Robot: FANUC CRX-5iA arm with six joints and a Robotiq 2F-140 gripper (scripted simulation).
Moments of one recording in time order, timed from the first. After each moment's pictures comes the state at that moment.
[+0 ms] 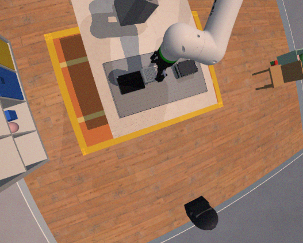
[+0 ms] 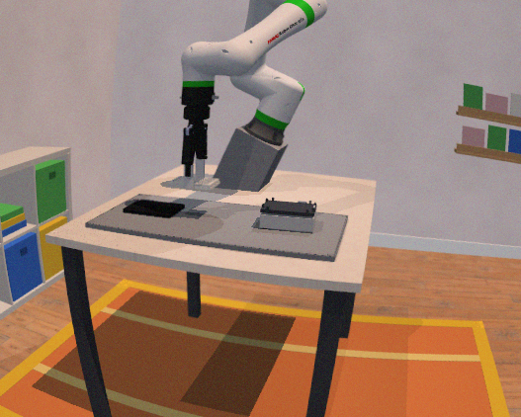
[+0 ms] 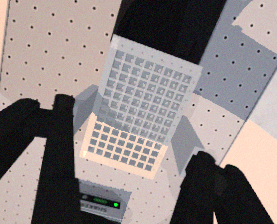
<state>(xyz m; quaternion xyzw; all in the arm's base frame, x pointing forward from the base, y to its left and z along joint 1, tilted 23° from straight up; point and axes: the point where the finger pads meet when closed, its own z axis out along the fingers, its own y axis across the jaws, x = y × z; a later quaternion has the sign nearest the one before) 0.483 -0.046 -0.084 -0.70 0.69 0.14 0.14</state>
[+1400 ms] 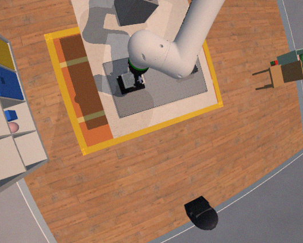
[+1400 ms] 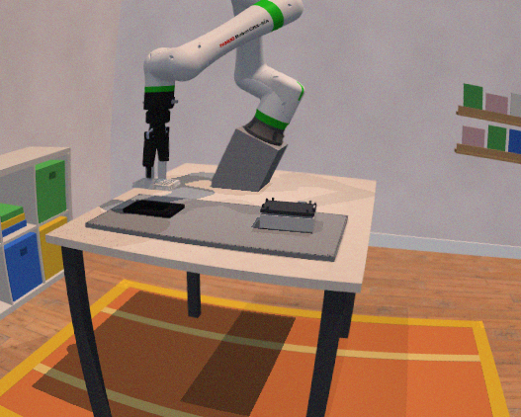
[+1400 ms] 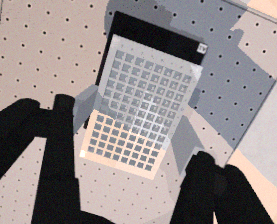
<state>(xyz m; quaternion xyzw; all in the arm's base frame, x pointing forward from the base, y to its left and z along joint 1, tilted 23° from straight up) 0.483 -0.156 -0.146 -0.70 0.69 0.14 0.14</state>
